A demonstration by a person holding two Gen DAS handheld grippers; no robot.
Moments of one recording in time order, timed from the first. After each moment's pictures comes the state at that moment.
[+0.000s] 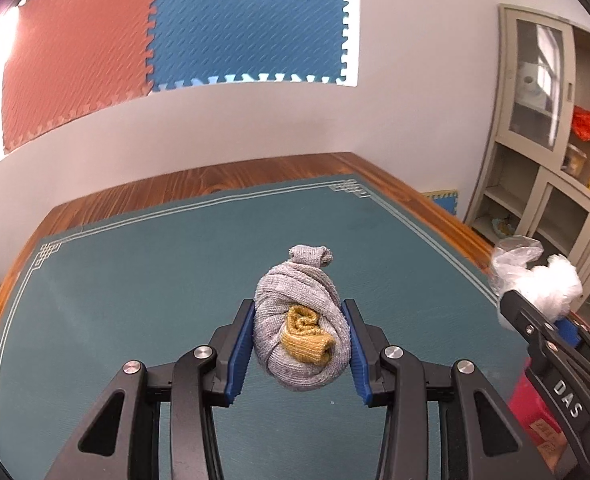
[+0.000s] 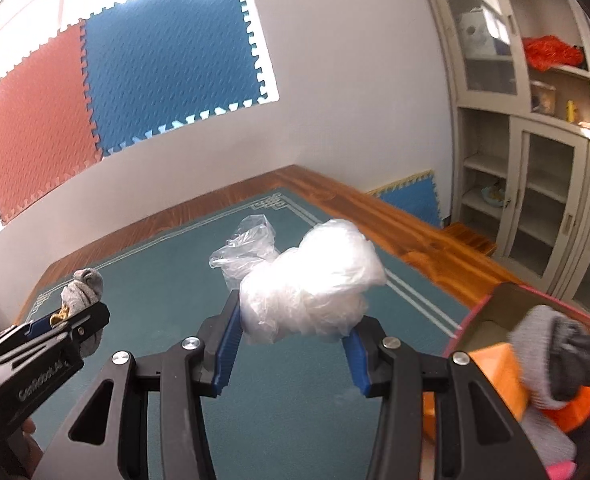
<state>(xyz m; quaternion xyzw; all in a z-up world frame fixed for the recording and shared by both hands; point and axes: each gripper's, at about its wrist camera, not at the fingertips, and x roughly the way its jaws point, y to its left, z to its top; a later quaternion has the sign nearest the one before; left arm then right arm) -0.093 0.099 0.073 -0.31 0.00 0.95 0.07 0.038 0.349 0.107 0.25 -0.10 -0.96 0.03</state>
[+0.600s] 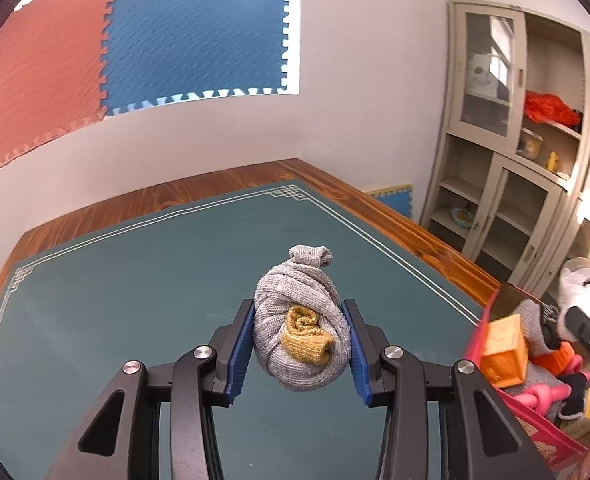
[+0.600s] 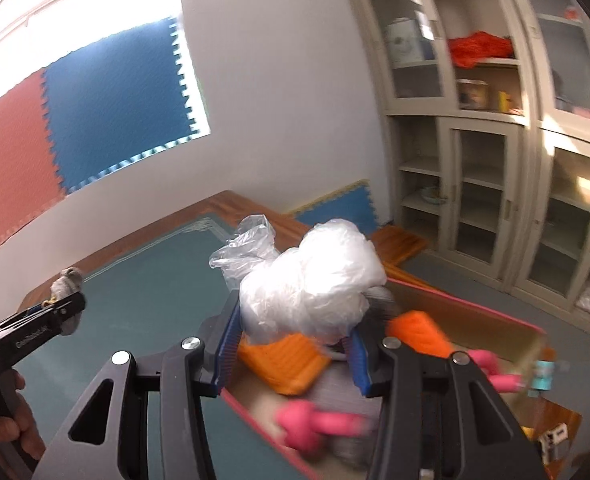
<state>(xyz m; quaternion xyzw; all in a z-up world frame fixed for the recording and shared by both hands) -0.054 0.147 0.086 -0.30 0.03 0.94 0.15 0.136 0.459 0.126 0.23 -0.13 -0.96 -0.07</state>
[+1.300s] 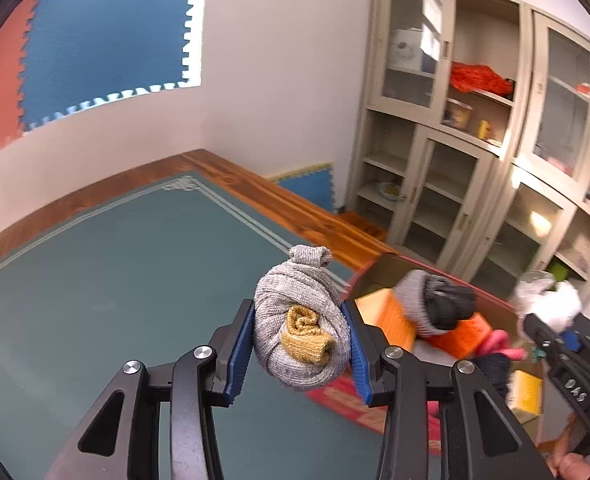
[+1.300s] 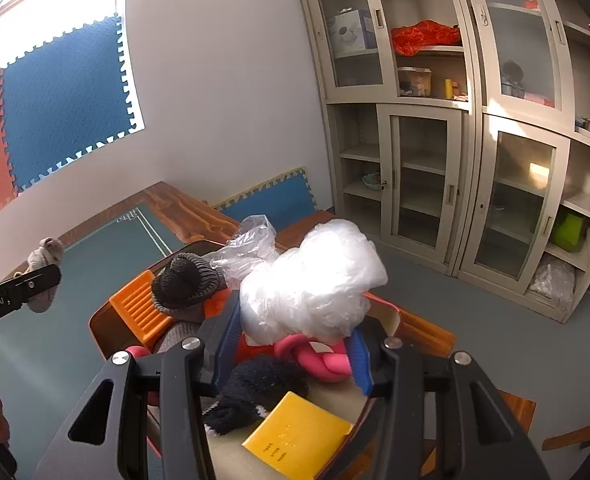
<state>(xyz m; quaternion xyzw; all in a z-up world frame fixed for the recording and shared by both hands) -0.014 0.252 0.087 -0.32 0.04 0.91 0.27 0.181 0.538 0.105 0.25 -0.12 -0.95 -0.14</state>
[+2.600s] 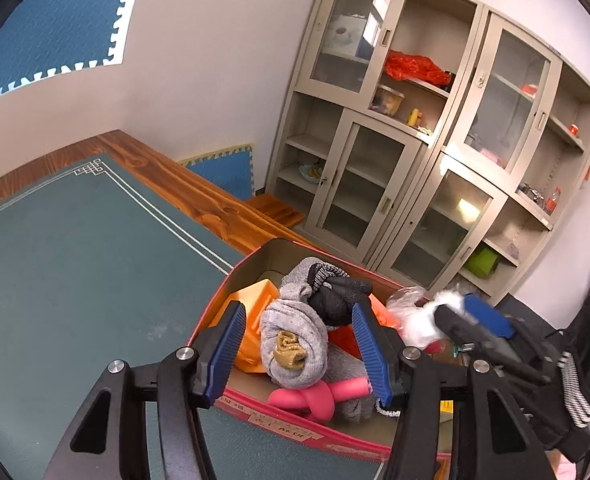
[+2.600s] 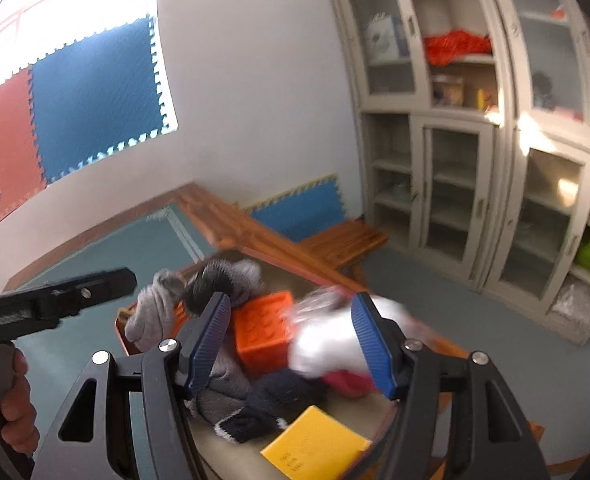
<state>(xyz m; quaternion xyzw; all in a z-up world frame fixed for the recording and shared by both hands) -0.004 0.293 0.087 -0.35 0.01 0.85 0.39 0.171 0.535 0.106 0.26 -0.11 -0.96 -0.07</state>
